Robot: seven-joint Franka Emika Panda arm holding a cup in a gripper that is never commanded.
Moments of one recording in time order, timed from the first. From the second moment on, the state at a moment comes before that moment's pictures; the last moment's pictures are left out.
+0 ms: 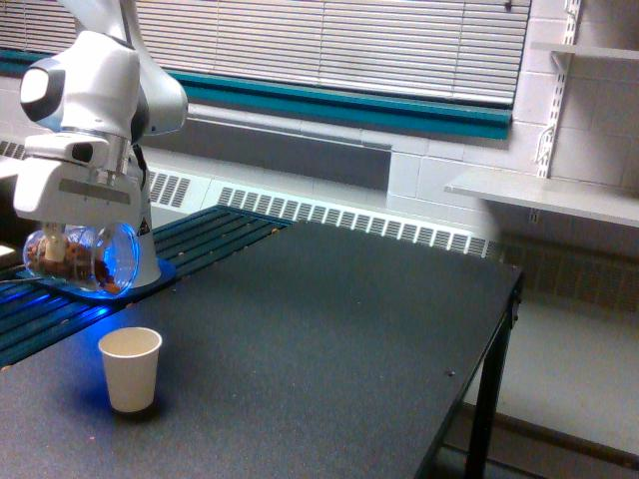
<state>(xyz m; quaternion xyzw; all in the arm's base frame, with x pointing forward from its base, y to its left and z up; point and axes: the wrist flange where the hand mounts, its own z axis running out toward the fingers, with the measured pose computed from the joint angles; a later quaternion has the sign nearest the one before) 0.213 -0.273 0.288 0.93 -0.32 0.10 0.16</state>
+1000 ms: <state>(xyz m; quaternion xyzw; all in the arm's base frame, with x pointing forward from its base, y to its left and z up) 0.215 -0.276 0.273 0.93 -0.31 0.07 0.18</state>
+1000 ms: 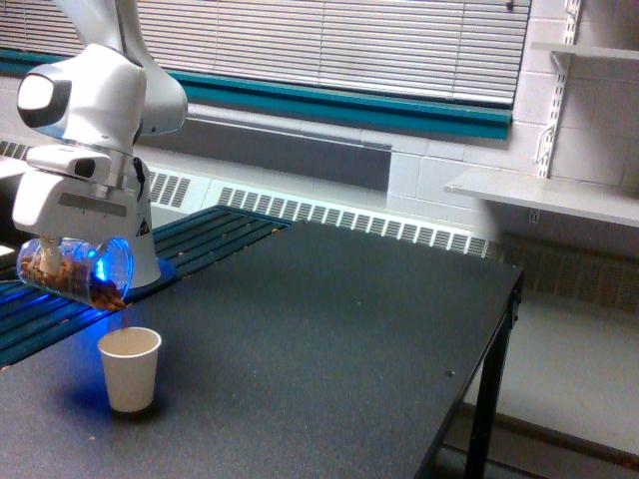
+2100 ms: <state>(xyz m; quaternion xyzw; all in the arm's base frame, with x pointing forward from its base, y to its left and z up) 0.222 -0.281 0.278 0.93 -0.29 0.05 0.21</state>
